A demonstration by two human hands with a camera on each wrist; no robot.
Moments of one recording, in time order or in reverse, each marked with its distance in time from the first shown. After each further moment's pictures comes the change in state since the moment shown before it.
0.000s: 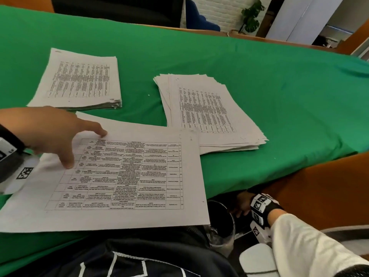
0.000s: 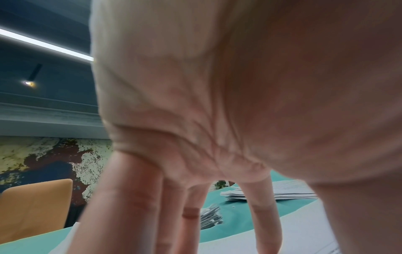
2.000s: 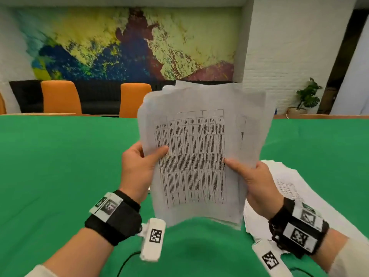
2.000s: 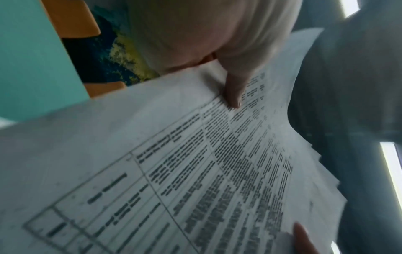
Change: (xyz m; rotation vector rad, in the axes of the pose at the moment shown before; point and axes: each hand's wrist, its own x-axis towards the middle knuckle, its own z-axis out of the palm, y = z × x) left_hand -0.115 0.006 -0.086 -1.774 1.188 0.308; right_hand -0.207 -0.302 -0.167 1.427 0.484 -1.331
